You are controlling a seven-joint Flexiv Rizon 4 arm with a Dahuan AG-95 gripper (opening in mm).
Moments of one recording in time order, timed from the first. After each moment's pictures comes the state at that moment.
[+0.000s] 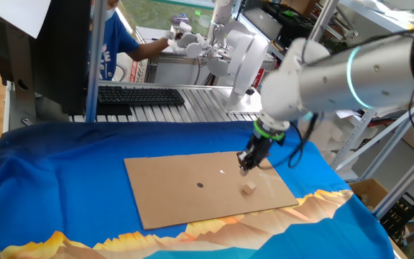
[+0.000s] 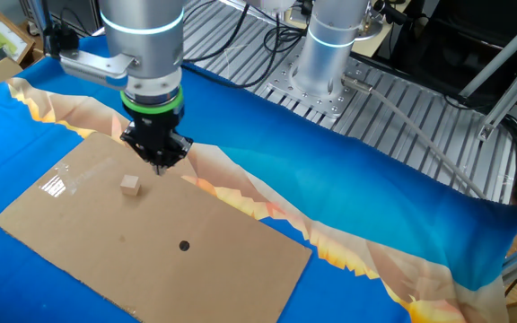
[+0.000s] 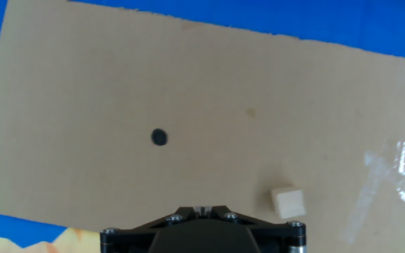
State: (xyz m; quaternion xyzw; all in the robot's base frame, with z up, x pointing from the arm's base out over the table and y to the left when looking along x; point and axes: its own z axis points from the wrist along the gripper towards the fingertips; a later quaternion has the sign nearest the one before) arm 0.561 -0.114 0.108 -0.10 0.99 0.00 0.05
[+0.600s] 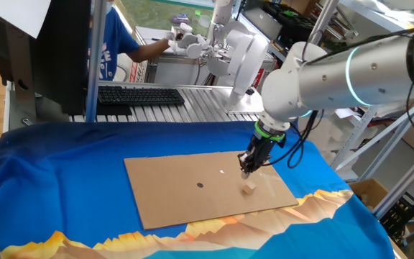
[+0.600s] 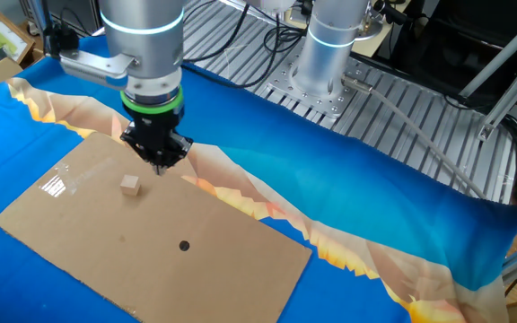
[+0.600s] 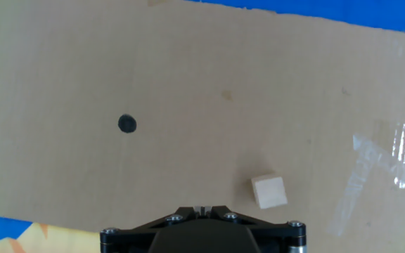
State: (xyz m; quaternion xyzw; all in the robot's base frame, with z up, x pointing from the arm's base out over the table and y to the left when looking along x) arm 0.567 -0.114 0.106 -0.10 0.99 0.01 0.02
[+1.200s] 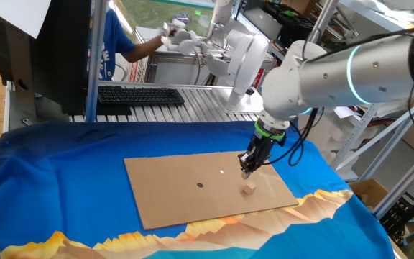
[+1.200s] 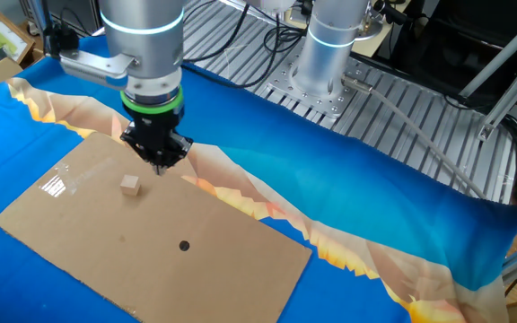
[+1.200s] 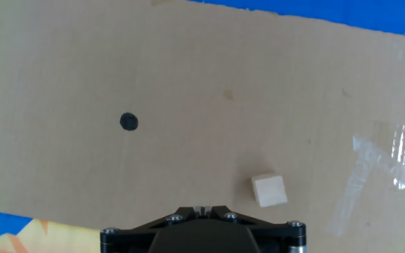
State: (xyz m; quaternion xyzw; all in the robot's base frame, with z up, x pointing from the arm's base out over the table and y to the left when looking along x) arm 0.568 -0.115 0.106 -0.12 0.99 0.01 0.00
